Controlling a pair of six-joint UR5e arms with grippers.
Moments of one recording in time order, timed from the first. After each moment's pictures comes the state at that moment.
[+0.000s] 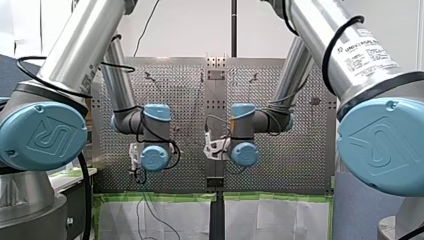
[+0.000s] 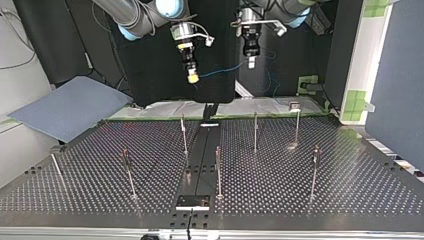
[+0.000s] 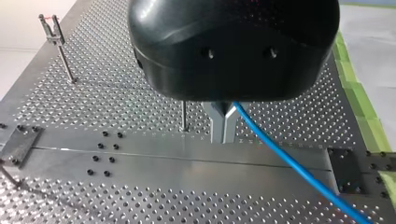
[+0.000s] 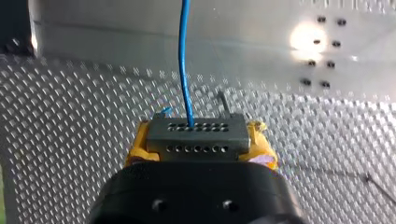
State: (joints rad) left arm -0.55 -1.97 -2.41 -1.90 -2.16 -1.65; right arm 2.39 -0.98 2.00 -1.01 1.81 1.48
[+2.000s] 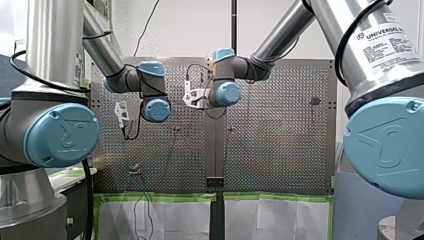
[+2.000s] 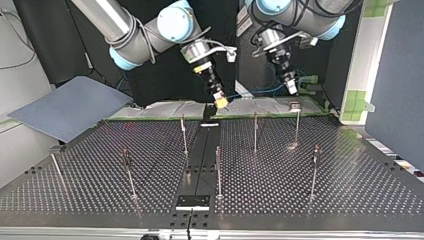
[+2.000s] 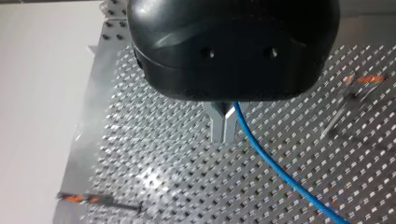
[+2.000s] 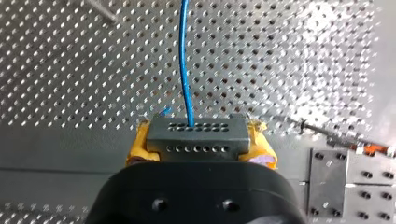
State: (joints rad) left arm -0.36 -1.61 -2.26 -2.21 -2.35 -1.59; right arm 2.43 -1.14 1.60 -0.43 1.60 1.57
